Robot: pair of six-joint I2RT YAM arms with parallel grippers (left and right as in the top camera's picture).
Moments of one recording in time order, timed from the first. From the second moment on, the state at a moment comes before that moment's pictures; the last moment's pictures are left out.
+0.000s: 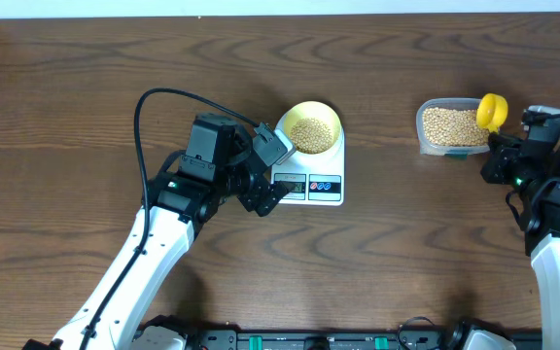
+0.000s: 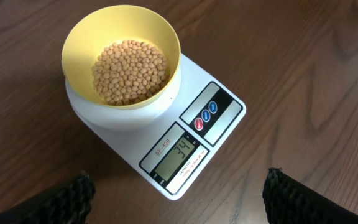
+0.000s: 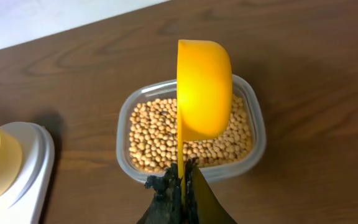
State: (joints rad) left arm -0.35 1.29 0.94 -0.54 0.43 0.43; right arm -0.34 1.18 0.73 -0.19 -0.39 0.01
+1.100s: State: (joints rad) left arm -0.35 1.29 0.94 -0.54 0.43 0.43; right arm -0.34 1.33 0.73 -0.16 -0.29 0.04
